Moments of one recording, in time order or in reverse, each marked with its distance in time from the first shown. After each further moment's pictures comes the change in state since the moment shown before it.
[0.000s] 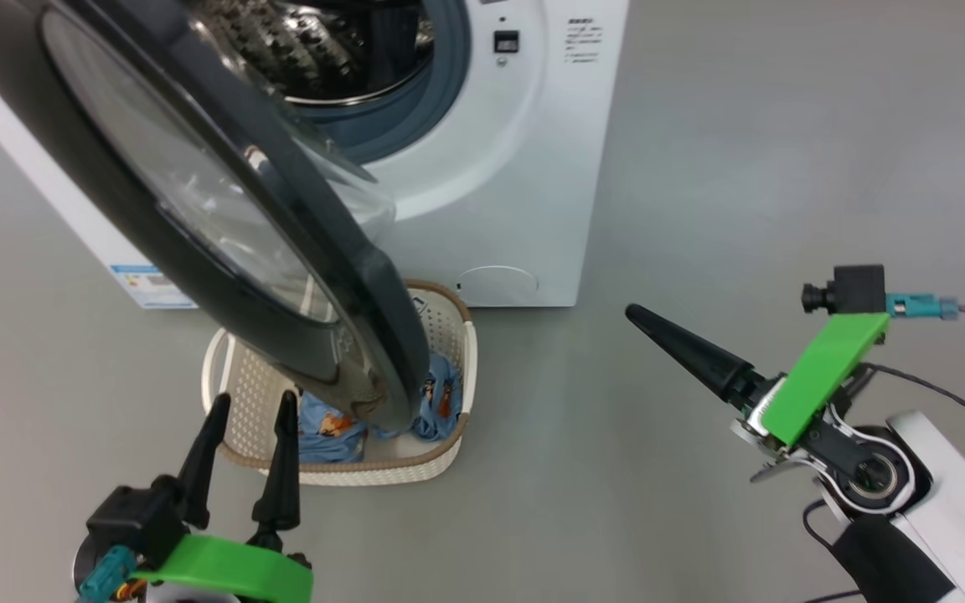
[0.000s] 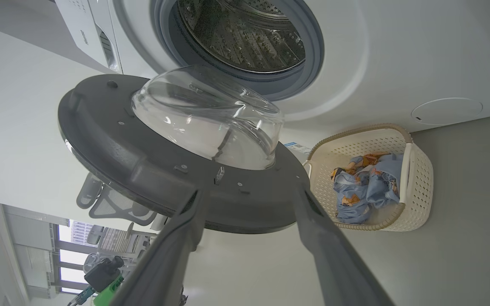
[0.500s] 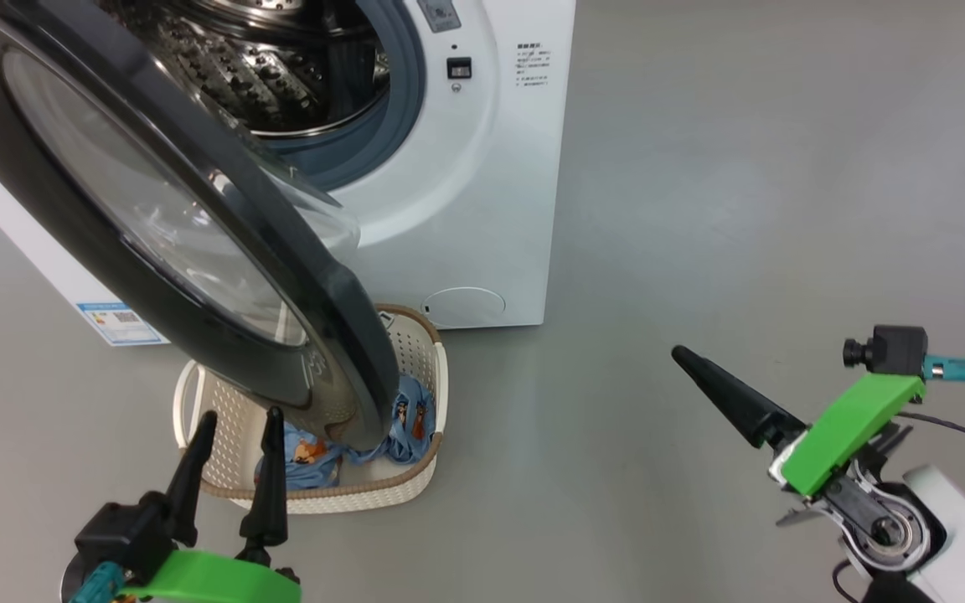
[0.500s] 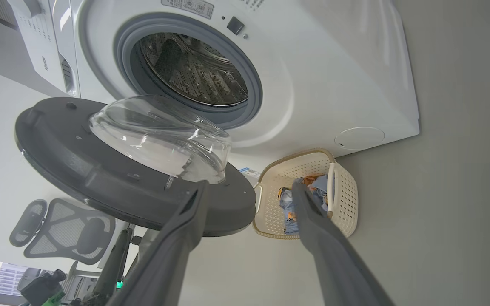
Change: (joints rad) left arm 0.041 0.008 0.026 -0.001 0.000 0.000 0.000; right arm 0.106 -0.070 0.031 0.016 -0.074 0.000 -0.187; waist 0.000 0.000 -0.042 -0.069
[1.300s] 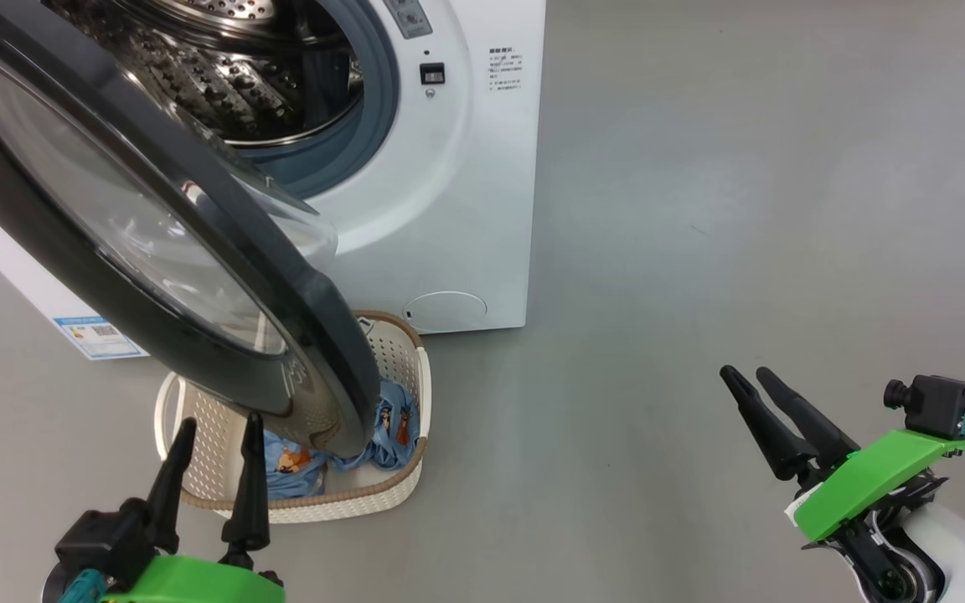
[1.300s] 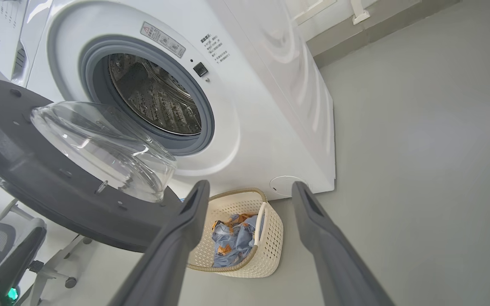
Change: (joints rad) left arm 0.016 0.002 0.037 0.000 0.007 0.000 0.000; right arm 0.014 -0.116 0.191 0.062 -0.172 0.000 -0.416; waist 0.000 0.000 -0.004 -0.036
